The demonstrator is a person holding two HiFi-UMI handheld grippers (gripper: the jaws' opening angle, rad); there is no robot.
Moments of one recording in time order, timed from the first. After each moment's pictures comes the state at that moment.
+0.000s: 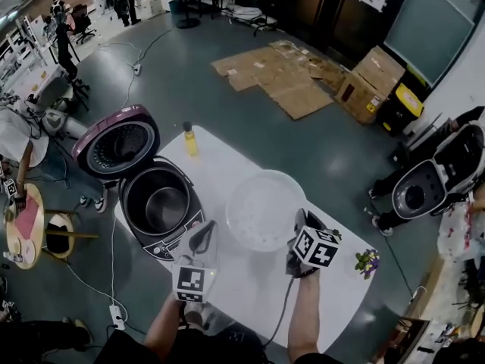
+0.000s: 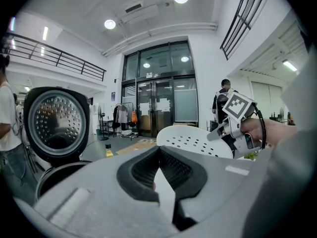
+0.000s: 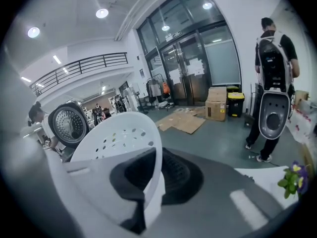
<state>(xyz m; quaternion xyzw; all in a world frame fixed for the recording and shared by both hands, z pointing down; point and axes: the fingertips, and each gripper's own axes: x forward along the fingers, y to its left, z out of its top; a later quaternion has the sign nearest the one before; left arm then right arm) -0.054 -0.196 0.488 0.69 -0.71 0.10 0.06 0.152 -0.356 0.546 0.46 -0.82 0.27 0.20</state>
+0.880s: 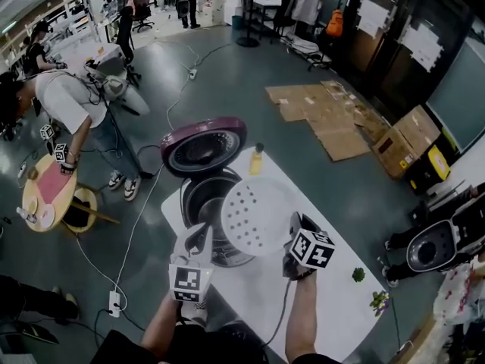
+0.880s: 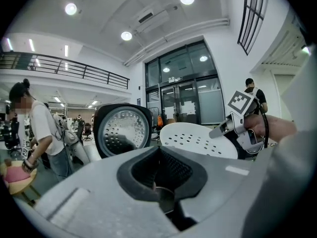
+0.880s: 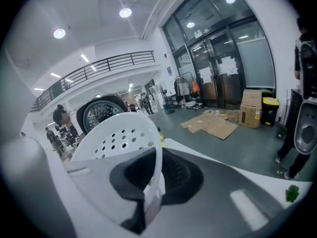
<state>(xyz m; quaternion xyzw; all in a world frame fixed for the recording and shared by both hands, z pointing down) -0.222 -0.083 0.451 0.58 -0.81 0.09 0.04 -0.065 -0.295 0.498 0.33 -0.89 0.23 0.20</state>
